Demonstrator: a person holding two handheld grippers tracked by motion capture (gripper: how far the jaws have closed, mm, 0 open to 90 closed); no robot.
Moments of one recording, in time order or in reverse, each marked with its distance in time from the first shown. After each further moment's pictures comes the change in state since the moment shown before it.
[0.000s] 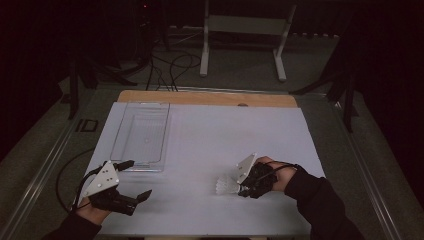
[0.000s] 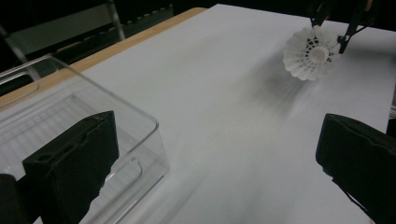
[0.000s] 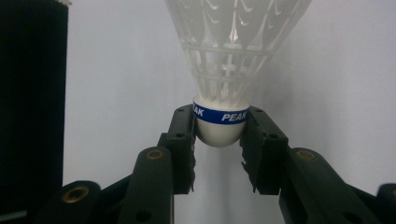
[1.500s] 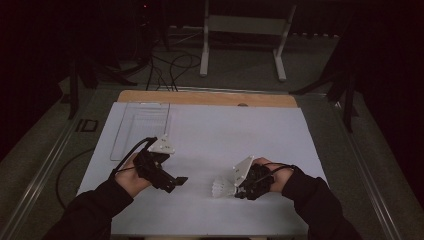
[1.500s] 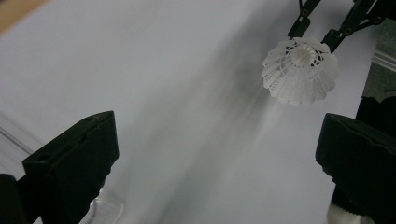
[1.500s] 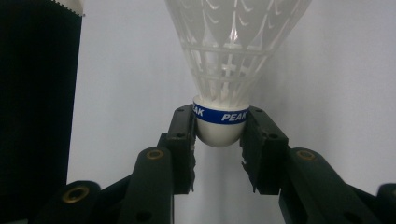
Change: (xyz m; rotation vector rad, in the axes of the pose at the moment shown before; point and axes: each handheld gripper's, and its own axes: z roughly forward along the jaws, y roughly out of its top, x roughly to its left) left arm -0.009 0.093 0.087 0.391 -0.169 -0.017; right arm 0.005 0.009 0.002 -0.031 0.005 -0.064
